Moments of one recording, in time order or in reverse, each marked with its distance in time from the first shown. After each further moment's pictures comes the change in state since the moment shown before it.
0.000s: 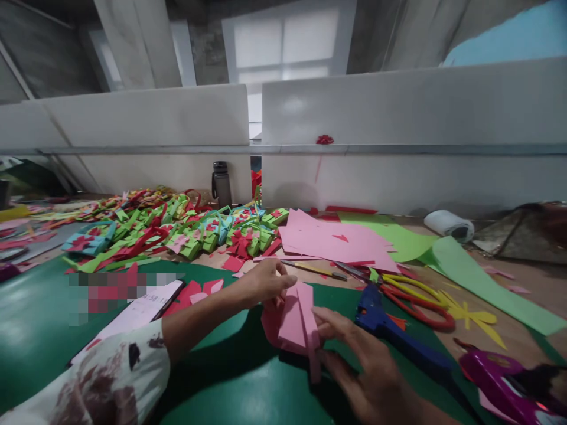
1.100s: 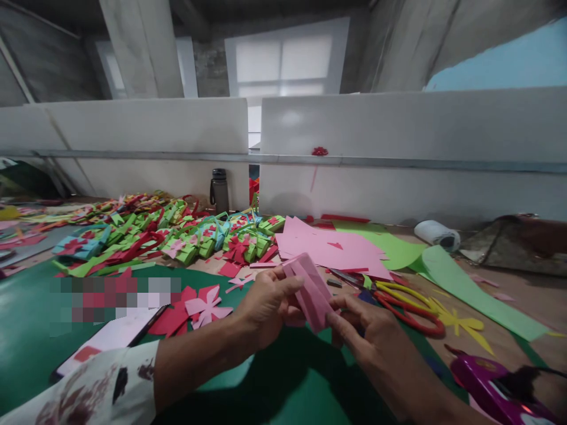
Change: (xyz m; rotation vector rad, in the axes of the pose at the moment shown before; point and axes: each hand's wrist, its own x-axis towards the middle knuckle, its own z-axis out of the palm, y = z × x) left_hand -0.032 0.008 0.044 -0.731 -0.109 0.236; right_hand 0.038 -0.011 -0.034 0.125 -0.185 0.662
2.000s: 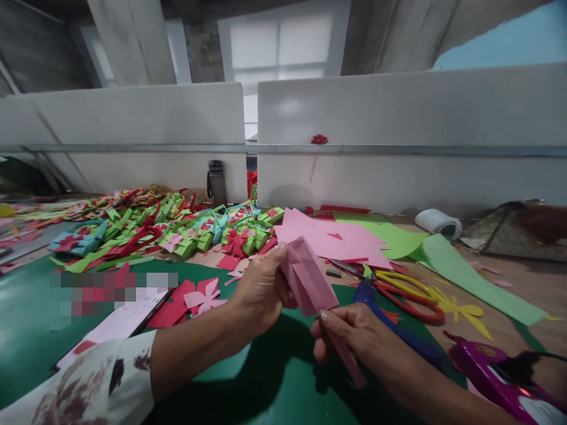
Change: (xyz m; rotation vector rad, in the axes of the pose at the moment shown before) left_hand 0.004 0.012 0.008 -0.055 0.196 -0.026; right_hand 0.004 0.015 0.017 0.502 -0.318 0.418
